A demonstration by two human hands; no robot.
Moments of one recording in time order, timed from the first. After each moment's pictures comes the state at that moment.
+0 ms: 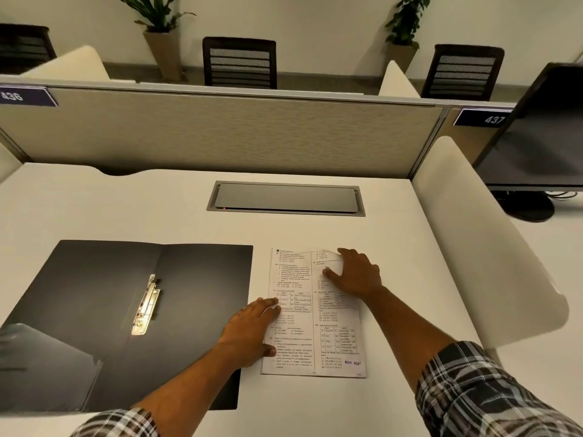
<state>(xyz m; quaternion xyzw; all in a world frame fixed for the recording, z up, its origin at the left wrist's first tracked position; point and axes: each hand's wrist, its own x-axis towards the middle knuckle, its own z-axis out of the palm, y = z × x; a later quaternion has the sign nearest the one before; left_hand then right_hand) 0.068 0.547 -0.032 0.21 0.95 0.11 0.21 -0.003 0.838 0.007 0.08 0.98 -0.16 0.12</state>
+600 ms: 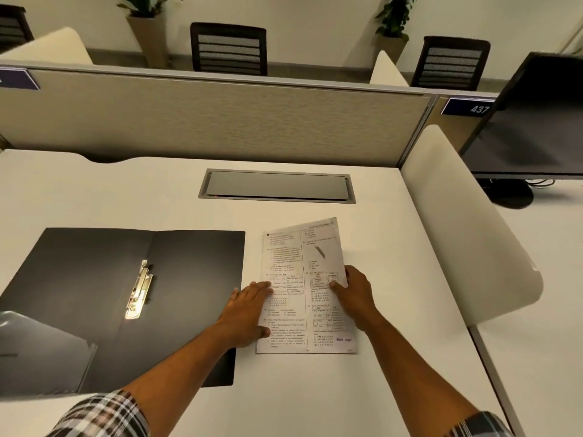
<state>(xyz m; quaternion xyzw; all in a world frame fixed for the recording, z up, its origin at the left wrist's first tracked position) 0.073 0.552 -0.022 0.20 0.94 0.17 0.22 0.085 0.820 -0.005 0.22 0.83 -0.52 0.05</state>
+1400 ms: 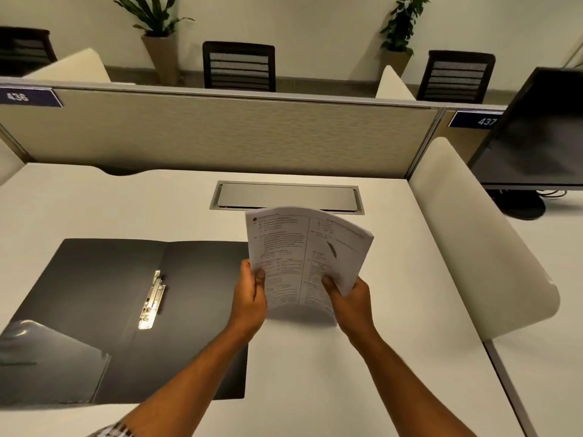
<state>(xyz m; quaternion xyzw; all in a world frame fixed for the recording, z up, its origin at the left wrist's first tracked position) 0.066 0.570 0.041 0.02 0.75 0.66 0.01 0.095 0.766 0.037 0.15 0.72 -0.68 -0.10</state>
